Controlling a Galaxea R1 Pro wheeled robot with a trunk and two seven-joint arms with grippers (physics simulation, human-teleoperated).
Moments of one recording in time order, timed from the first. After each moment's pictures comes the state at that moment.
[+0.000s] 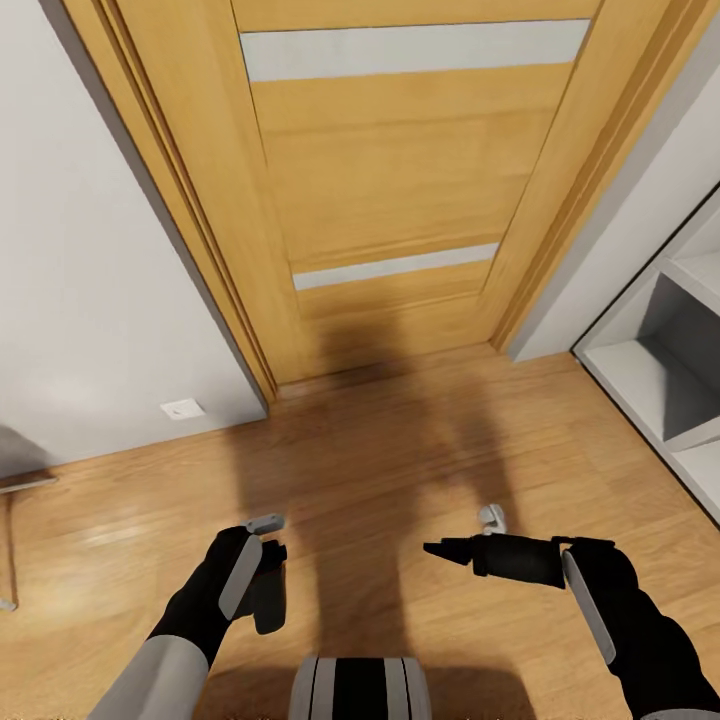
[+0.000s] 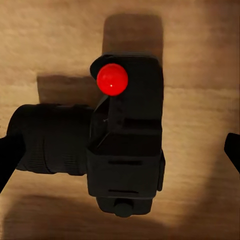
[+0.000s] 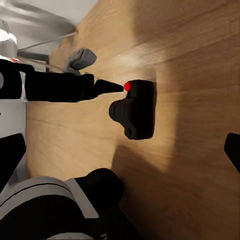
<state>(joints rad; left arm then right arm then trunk) -0.59 -0.11 0.02 -0.84 0.34 0.75 0.44 -0.41 -0.17 -0.08 -1.27 -0.12 0.87 1.14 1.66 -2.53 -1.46</state>
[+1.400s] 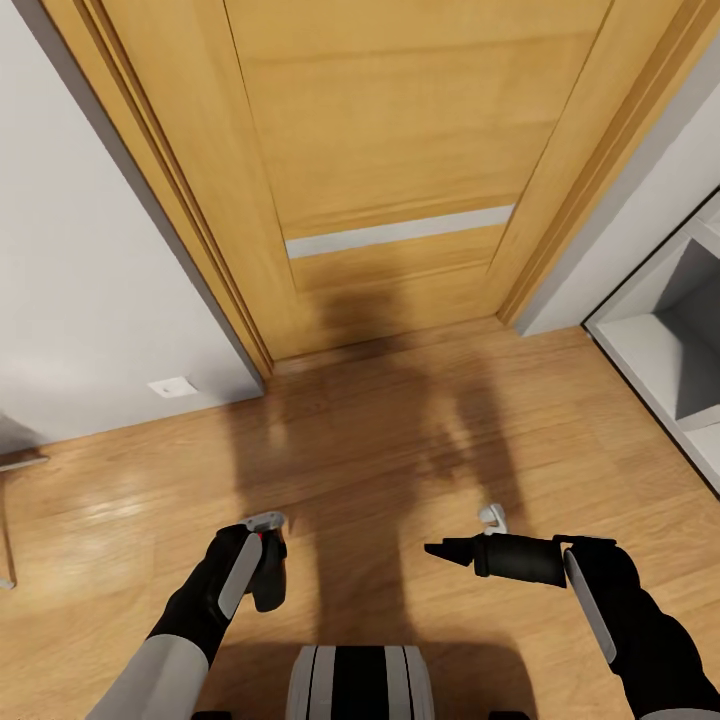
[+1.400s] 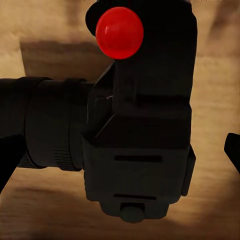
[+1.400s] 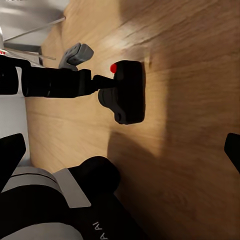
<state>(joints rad) -0.59 -0.11 0.02 -0.86 0.34 0.75 0.44 -0.41 -0.17 -0.08 -1.27 -0.09 0.87 1.16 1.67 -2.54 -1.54</state>
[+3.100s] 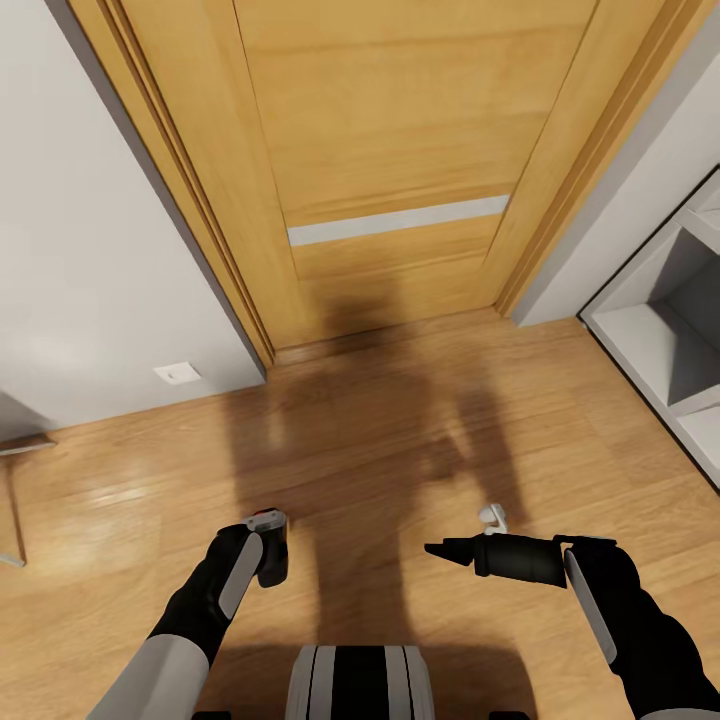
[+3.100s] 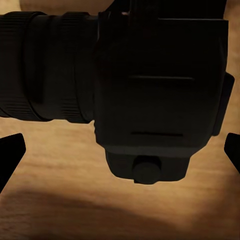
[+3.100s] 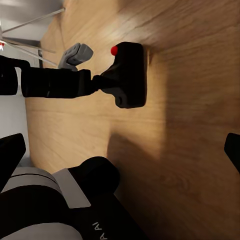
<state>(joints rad) -0.59 -0.11 0.01 -0.86 0.34 0.75 0.44 -0.41 -0.17 -0.09 -1.27 -0.09 0.87 1.15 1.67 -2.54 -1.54</state>
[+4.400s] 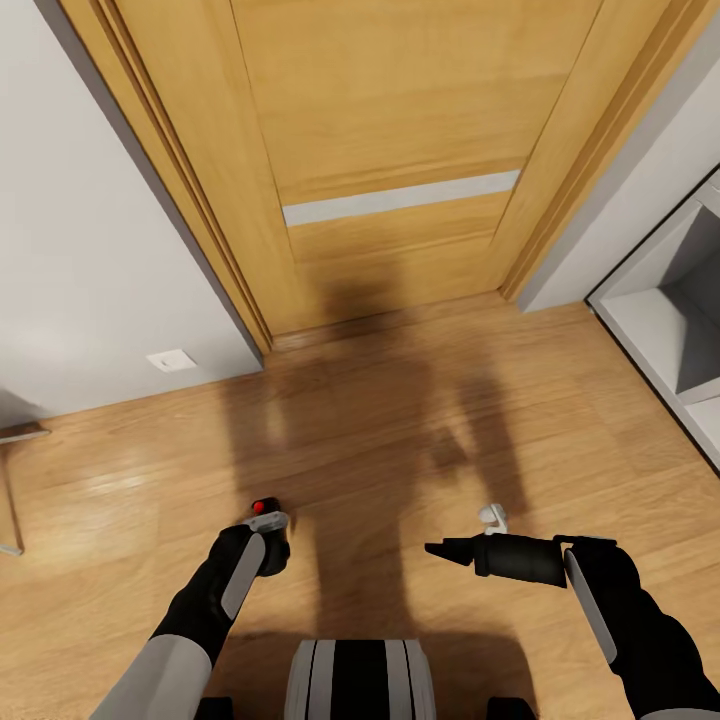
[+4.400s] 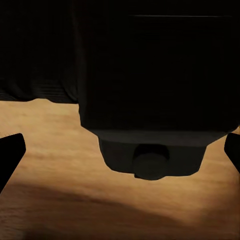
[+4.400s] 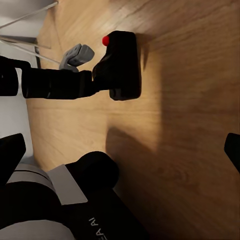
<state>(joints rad) -0.59 -0.12 0.01 -0.86 0.34 0.75 0.44 -0.41 -0.17 -0.09 -1.27 -0.09 0.87 1.15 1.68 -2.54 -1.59</state>
